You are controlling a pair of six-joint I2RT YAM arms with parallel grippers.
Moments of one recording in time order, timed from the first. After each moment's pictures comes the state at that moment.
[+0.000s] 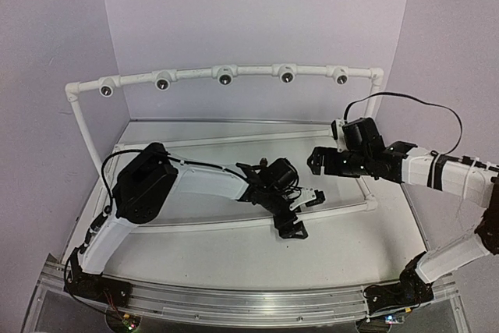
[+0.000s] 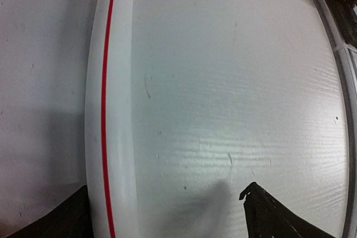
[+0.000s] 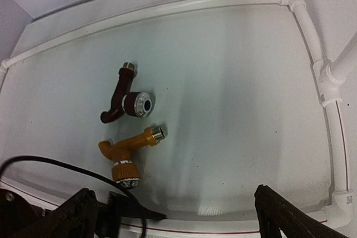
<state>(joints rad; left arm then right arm) -1.08 2.42 1.85 -0.33 0.42 0.27 0.59 1.36 0.96 -0.30 0.14 0.47</state>
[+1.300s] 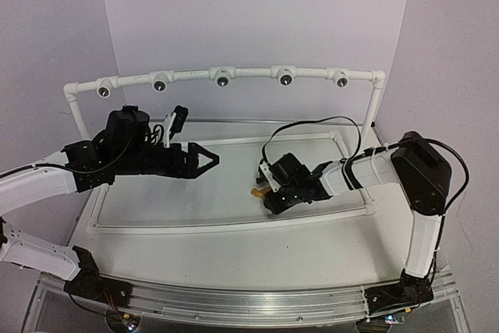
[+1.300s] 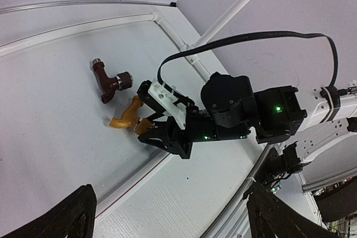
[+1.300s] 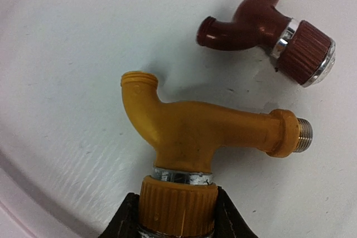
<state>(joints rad) -0.85 1.13 0.94 -0.23 0.18 -0.56 0.85 1.96 1.16 -0.16 0.13 0.20</state>
